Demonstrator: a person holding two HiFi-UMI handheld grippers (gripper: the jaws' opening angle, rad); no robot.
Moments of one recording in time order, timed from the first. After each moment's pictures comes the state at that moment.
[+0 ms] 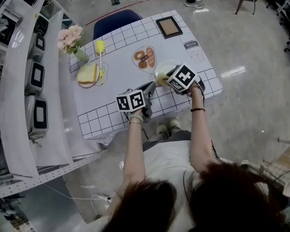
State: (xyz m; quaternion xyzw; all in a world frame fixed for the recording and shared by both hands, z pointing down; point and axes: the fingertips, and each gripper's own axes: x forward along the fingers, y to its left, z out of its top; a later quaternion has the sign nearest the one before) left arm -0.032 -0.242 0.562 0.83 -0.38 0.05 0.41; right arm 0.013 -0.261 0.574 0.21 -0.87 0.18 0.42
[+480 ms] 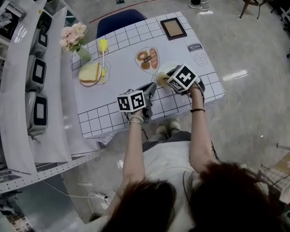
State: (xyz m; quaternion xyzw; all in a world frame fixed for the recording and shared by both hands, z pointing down) left arm -0.041 -0.248 0.567 0.82 -0.39 0.05 0.41; right arm 0.004 -0.275 0.574 0.21 -0.87 0.17 0.41
